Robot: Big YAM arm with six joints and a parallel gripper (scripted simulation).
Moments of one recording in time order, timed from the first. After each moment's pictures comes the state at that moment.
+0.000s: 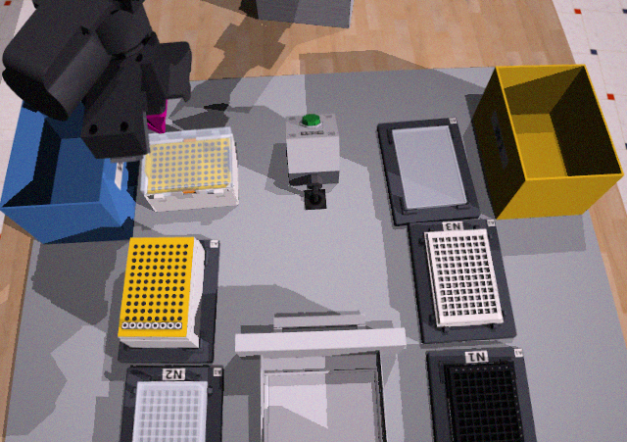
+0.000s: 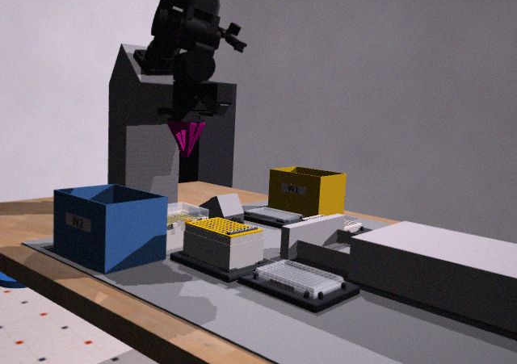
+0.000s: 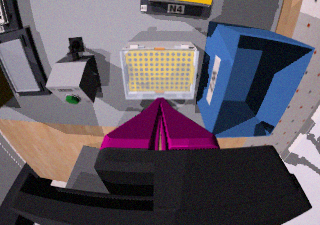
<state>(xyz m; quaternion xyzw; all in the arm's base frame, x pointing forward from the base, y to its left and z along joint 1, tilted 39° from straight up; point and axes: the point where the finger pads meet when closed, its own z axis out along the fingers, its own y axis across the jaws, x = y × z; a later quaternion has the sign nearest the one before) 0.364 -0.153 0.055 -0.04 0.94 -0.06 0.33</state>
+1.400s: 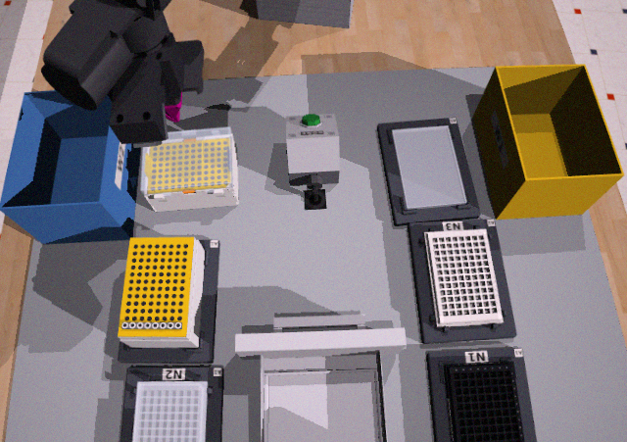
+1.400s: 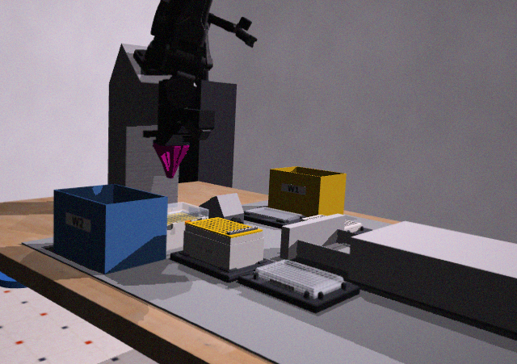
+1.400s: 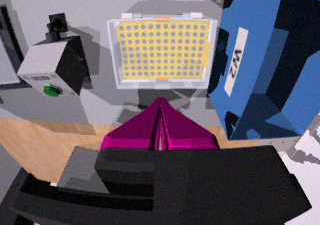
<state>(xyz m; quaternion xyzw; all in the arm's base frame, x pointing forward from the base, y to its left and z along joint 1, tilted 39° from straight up) 0.357 -0.161 -0.014 -0.04 0.94 -0.06 0.32</state>
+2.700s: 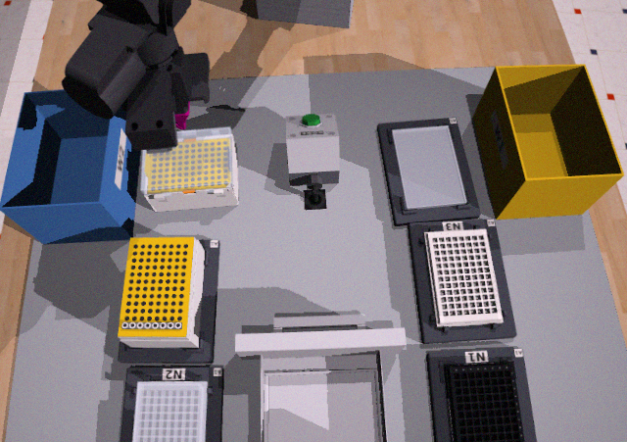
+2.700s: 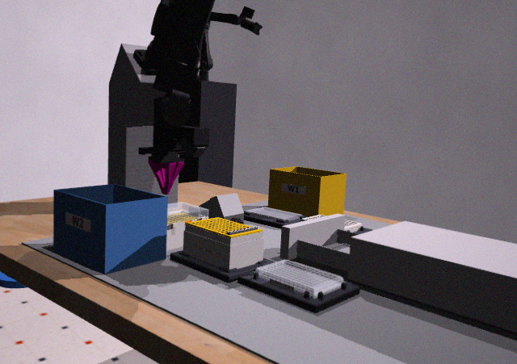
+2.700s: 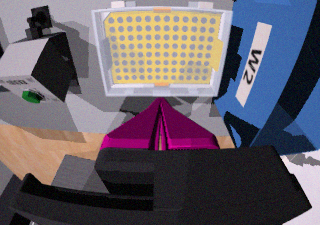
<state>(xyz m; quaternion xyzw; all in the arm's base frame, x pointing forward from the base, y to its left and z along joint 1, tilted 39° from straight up) 0.370 -0.166 -0.050 -0.04 0.94 -0.06 0.33</state>
